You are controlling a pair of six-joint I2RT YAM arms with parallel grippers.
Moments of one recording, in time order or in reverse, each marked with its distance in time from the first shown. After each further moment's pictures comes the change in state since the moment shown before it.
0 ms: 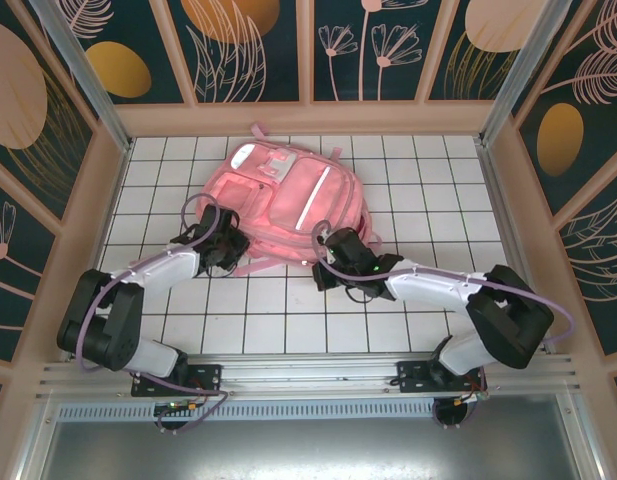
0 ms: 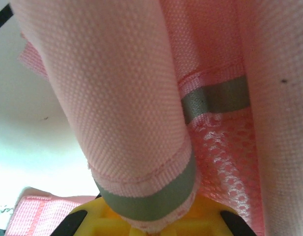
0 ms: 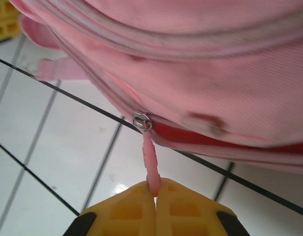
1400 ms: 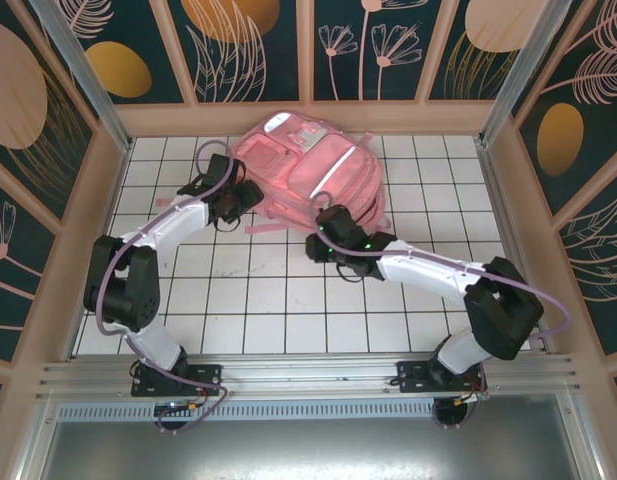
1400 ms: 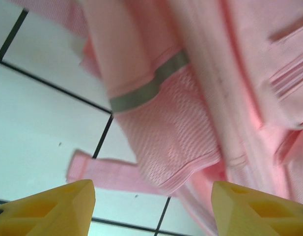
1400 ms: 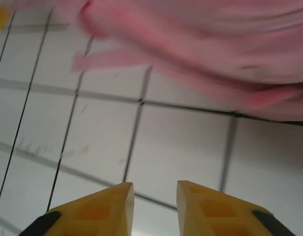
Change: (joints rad) left arm 0.037 0.228 0.458 -0.198 0.001 0.331; right arm -0.027 0.061 0.234 -0.148 0.181 0.183
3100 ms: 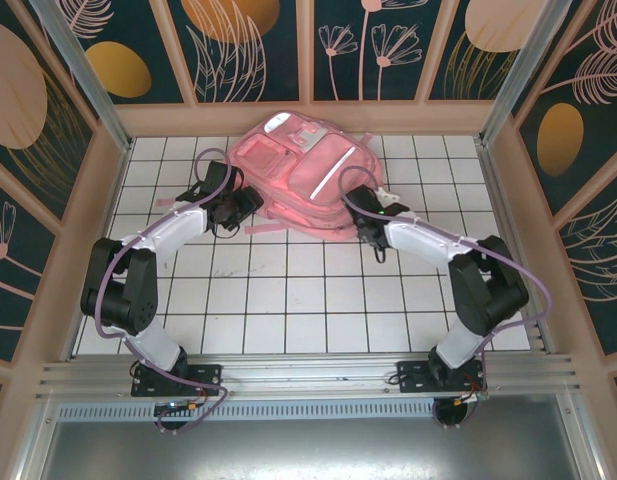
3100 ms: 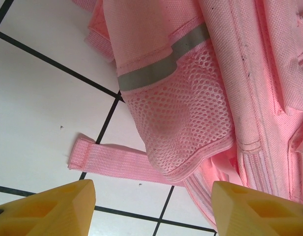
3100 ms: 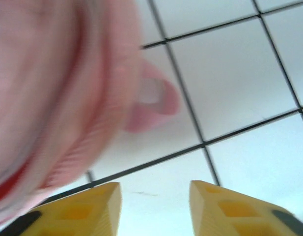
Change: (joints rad) left arm 0.008 -0.016 -0.057 0.044 0.041 -0.027; right arm -0.268 0.140 0.098 -0.329 0.362 0.048
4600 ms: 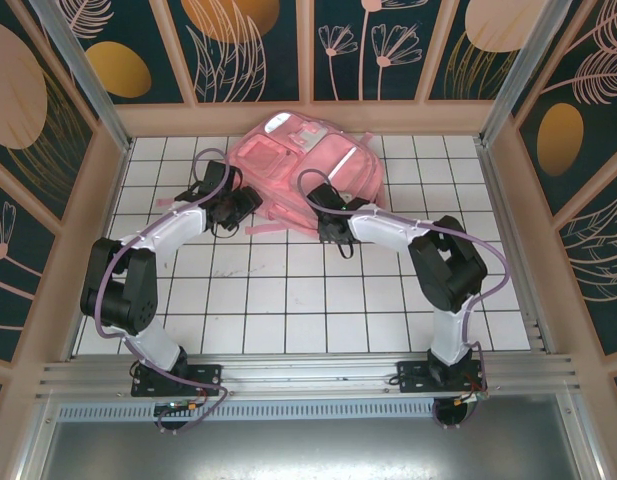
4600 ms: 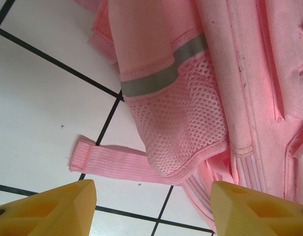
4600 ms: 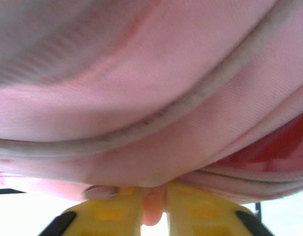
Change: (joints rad) left arm 0.011 0.000 0.000 0.000 0.008 -0.018; right arm 0.140 0.263 0.231 0.035 -0.187 -0.071
